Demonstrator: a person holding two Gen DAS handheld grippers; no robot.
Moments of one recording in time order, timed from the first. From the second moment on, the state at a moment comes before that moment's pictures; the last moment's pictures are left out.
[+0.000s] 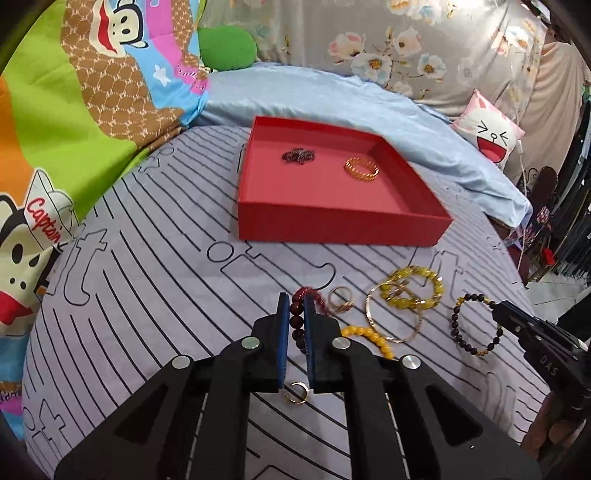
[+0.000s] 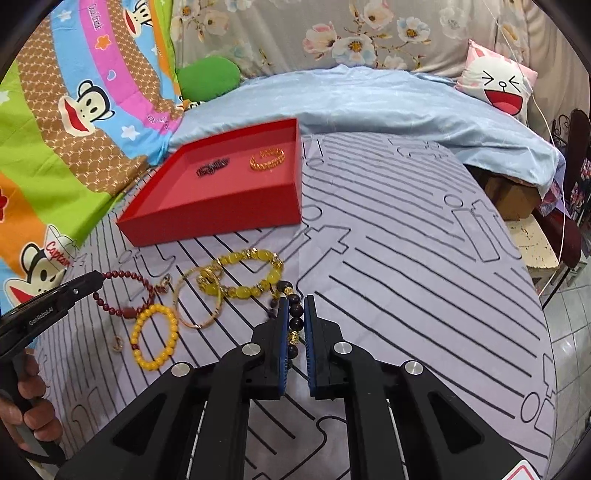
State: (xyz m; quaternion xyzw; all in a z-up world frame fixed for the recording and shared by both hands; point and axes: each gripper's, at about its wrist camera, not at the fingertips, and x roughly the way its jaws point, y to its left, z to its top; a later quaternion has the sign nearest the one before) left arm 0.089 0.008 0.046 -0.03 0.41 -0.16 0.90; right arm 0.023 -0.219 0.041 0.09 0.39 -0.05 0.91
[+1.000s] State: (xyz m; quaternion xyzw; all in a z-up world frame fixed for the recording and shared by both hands) left arm 0.259 -0.058 0.104 -0.04 0.37 -0.24 0.90; right arm 0.232 -0.201 0.068 0.13 0.40 0.07 0.91
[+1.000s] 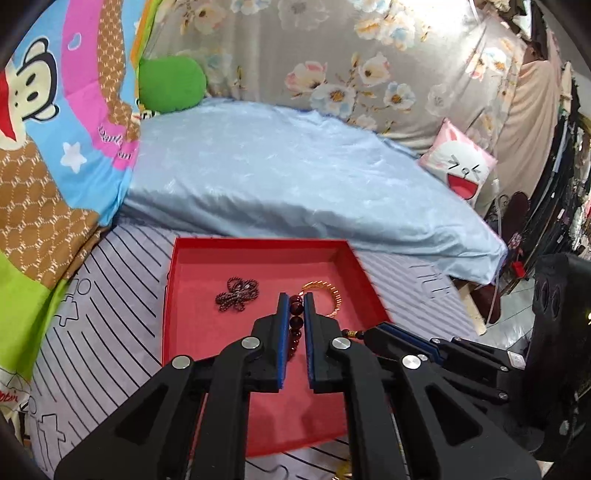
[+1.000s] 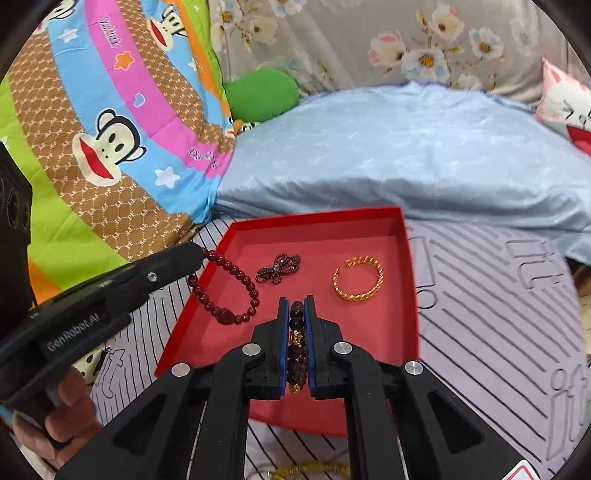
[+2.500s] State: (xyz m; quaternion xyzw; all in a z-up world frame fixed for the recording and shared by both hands) left arm 0.177 -0.038 0.071 0.05 0.38 -0.11 0.92; right arm 0.114 -0.193 0.070 0.03 0.37 0.00 0.93
